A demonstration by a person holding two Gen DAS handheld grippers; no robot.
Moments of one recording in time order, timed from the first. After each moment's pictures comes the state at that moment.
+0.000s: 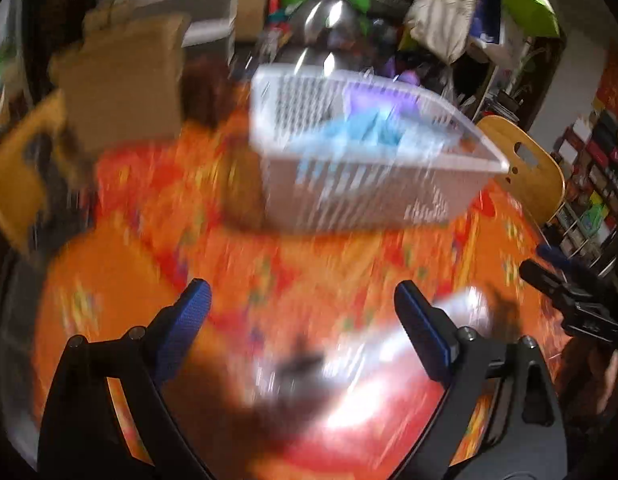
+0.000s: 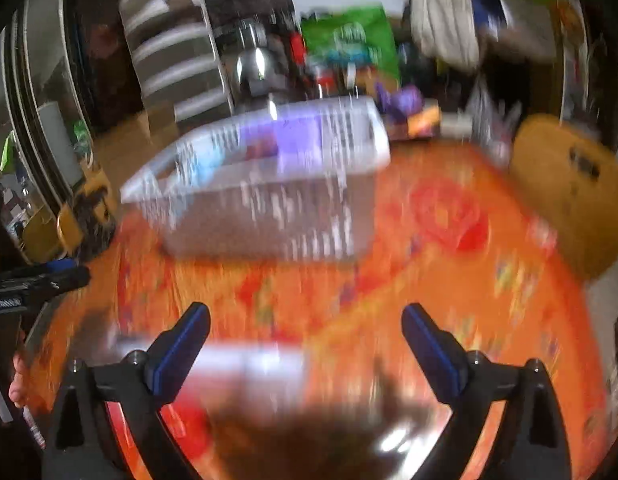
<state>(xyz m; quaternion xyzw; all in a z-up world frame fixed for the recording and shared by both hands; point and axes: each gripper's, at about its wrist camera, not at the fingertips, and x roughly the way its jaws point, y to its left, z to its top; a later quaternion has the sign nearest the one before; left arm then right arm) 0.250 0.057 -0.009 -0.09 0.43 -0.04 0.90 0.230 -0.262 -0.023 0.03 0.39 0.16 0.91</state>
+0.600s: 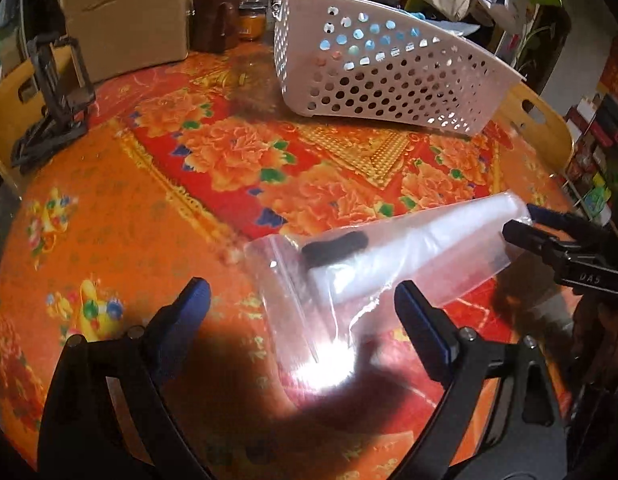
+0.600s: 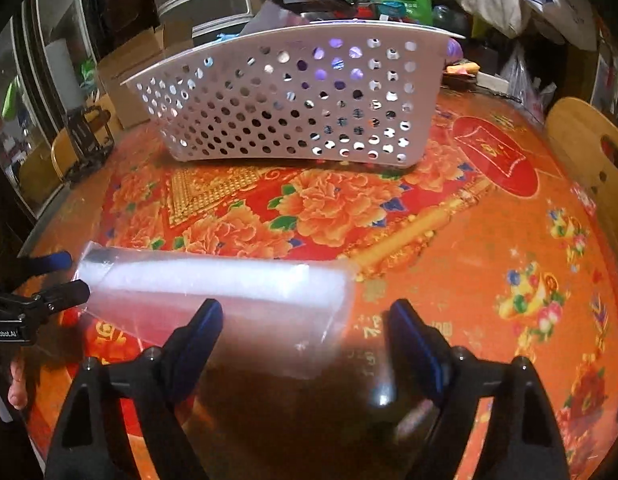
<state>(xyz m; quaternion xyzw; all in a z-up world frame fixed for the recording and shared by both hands) 0.208 0.054 -0.089 -0.06 0.46 -0.04 0.89 0.227 -0.216 -0.082 -0.04 0.45 0.19 0.87</state>
